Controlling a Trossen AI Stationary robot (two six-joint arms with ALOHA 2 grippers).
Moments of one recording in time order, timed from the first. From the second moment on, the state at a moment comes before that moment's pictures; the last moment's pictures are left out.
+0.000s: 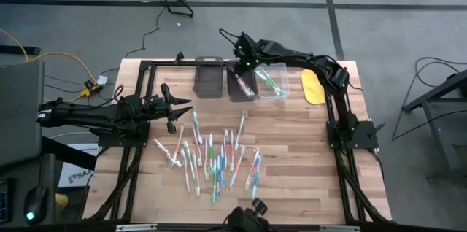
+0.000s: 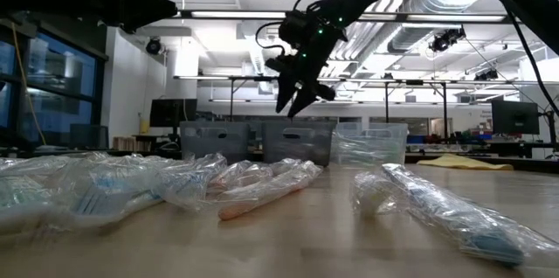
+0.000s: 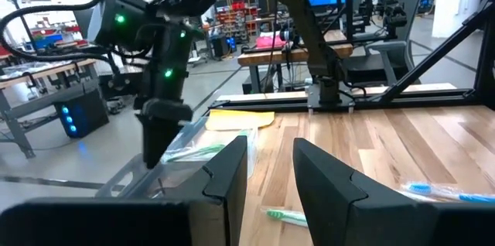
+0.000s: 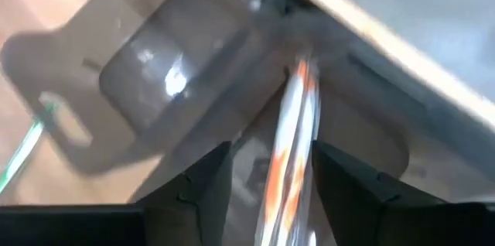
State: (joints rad) left arm 0.03 0.45 0.24 0.30 -0.22 0.15; right arm -0.56 2.09 1.79 -0.69 -0.09 0.33
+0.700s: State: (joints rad) left arm 0.03 0.45 0.24 0.29 -0.22 0.15; right arm -0.19 1.94 1.79 -1.23 0.09 0.34
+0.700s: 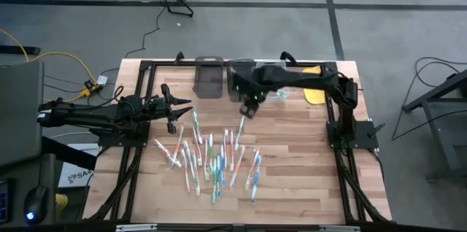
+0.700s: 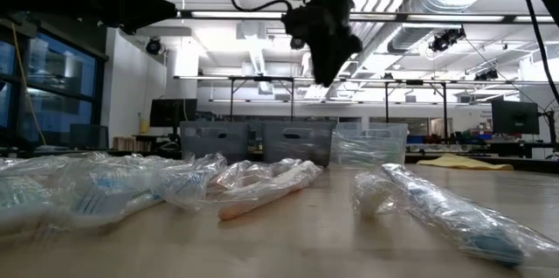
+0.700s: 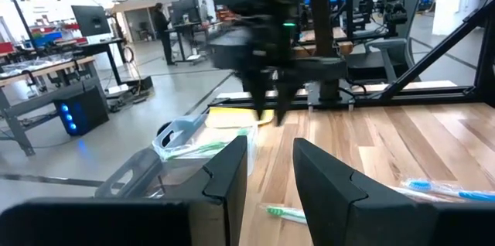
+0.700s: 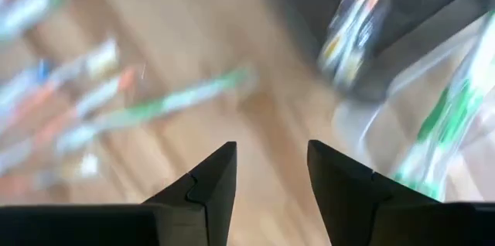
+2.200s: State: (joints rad) left arm 0.03 0.45 0.24 0.28 -0.19 0.12; right arm 0.43 2.00 1.50 -1.02 0.22 -0.48
